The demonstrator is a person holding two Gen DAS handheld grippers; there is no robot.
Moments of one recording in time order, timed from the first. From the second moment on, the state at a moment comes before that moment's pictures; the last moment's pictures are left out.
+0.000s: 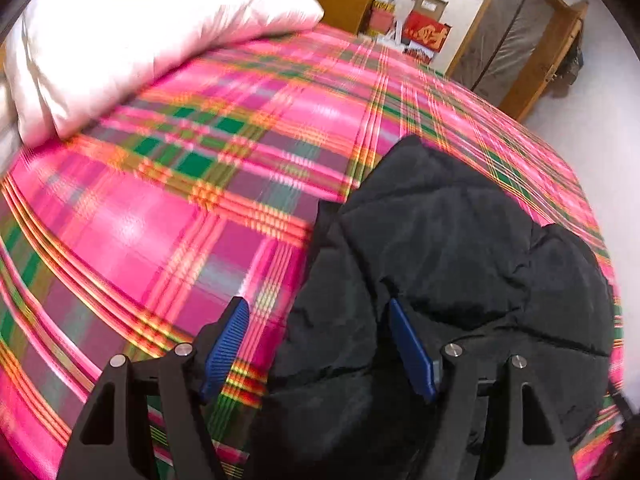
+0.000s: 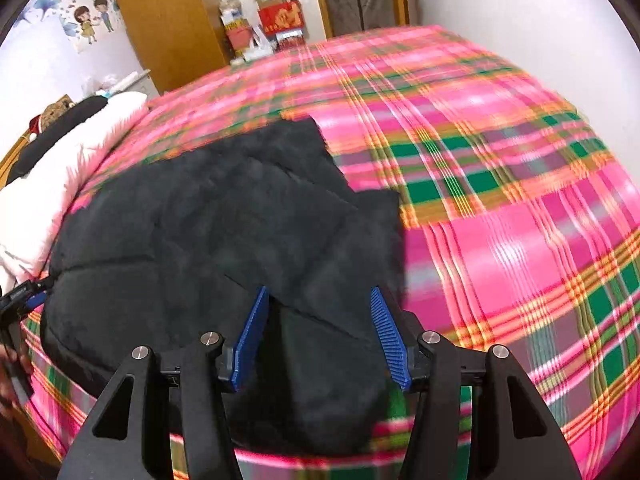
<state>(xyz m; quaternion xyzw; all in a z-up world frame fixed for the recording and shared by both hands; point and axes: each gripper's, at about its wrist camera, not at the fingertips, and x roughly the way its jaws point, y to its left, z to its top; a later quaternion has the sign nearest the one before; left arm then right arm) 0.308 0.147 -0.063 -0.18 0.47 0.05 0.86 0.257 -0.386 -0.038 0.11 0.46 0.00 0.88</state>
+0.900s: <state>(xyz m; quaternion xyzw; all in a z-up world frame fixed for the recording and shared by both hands) 0.300 0.108 -0.058 -0.10 0.47 0.02 0.87 0.240 -0.384 -0.053 0.11 0.46 -0.01 0.88</state>
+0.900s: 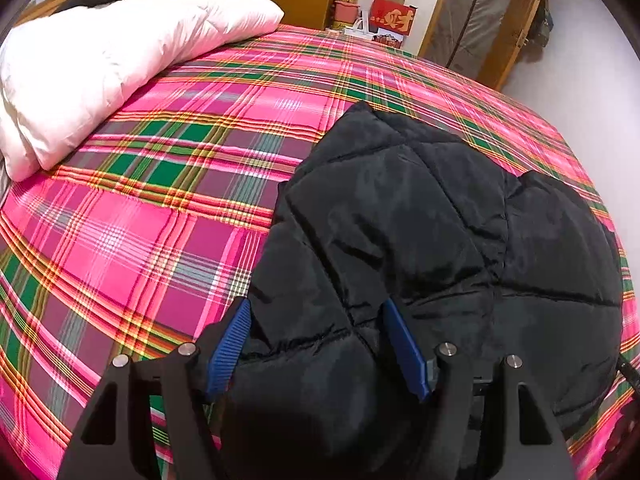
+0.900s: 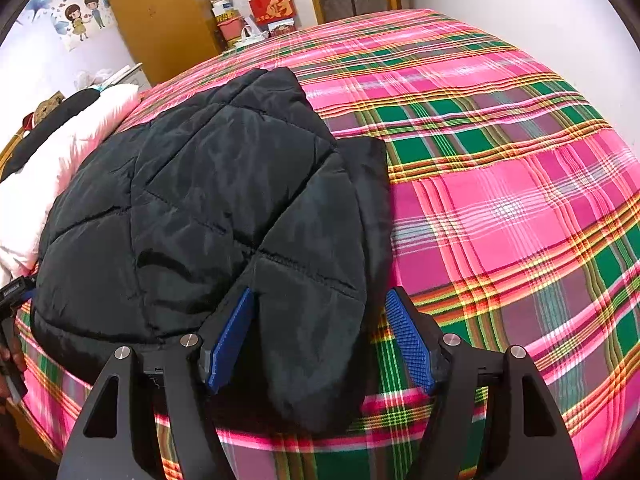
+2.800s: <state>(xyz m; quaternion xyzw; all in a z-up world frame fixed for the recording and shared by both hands) 0.320 0.145 -0.080 -0.18 0.47 -0.02 0.87 0.277 -0.381 -0.054 0.09 0.47 0.00 0.88</state>
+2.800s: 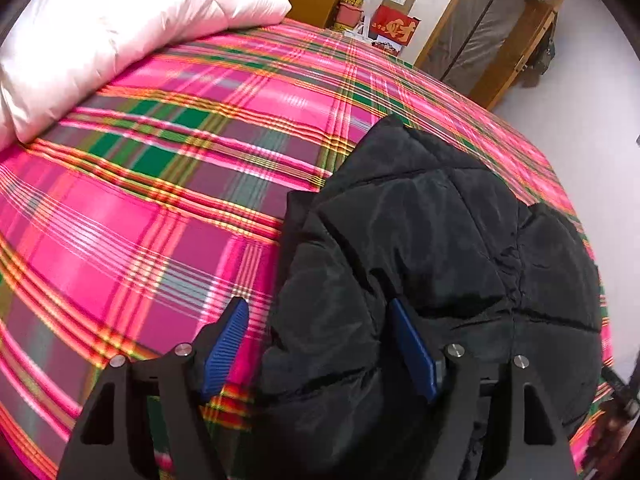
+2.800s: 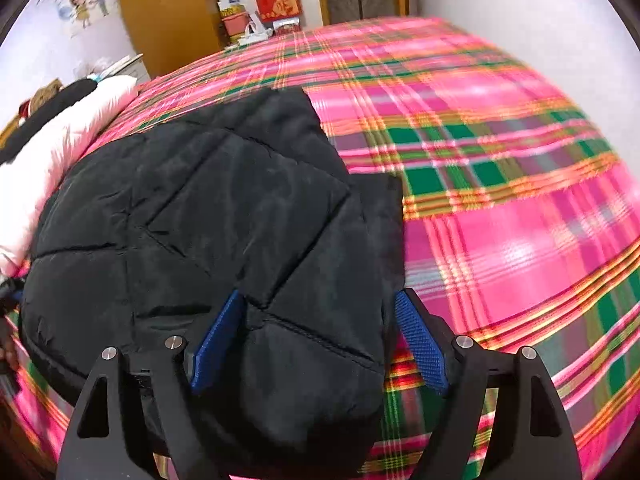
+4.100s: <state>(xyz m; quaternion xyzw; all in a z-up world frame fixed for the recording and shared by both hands) 0.367 0.134 -0.128 -0.27 0.48 -0.11 0.83 0.301 -0.410 -0.109 0.24 0.49 0.13 0.82</state>
